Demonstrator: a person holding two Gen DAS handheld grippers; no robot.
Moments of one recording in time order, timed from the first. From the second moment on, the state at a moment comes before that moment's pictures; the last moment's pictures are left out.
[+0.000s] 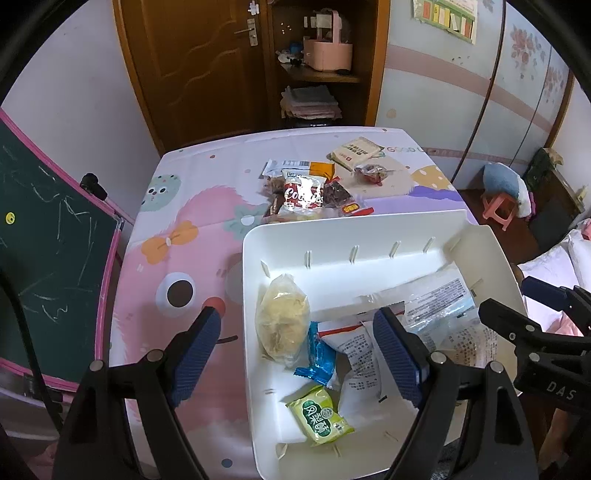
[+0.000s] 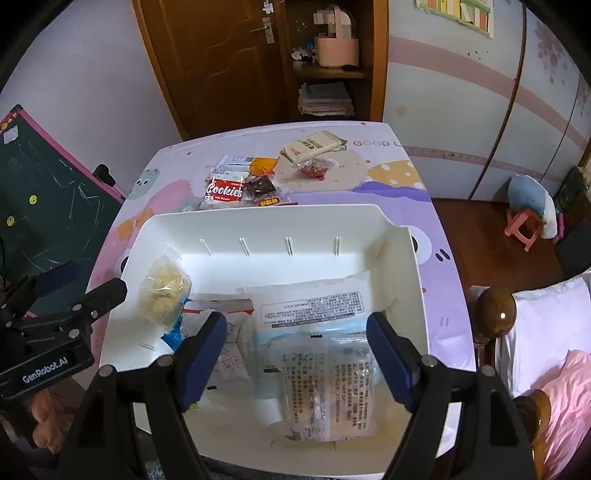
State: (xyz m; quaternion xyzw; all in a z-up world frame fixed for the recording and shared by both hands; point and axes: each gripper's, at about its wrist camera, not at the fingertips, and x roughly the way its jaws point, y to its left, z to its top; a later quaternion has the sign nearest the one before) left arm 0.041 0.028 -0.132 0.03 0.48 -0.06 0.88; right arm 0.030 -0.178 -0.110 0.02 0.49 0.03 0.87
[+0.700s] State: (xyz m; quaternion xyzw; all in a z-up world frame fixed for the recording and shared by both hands) left arm 0.077 0.034 -0.114 0.04 0.45 -0.05 0.89; right arm 0.064 -0.179 -0.089 0.02 0.46 0.07 0.88
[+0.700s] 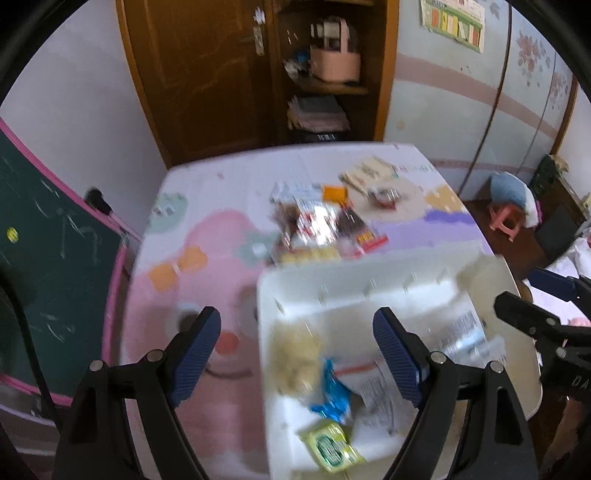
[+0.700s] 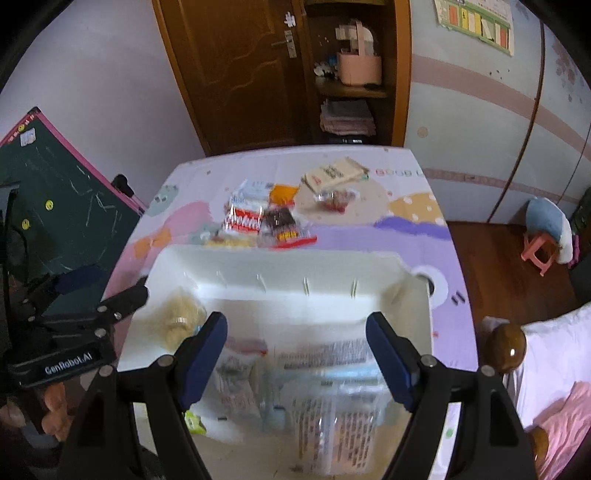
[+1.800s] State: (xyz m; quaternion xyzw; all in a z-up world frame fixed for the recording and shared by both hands) left arm 0.306 -0.015 -0.231 0.05 0.62 -0.04 0.78; right arm 0.337 -0.210 -0.178 0.10 0.60 0.00 0.80
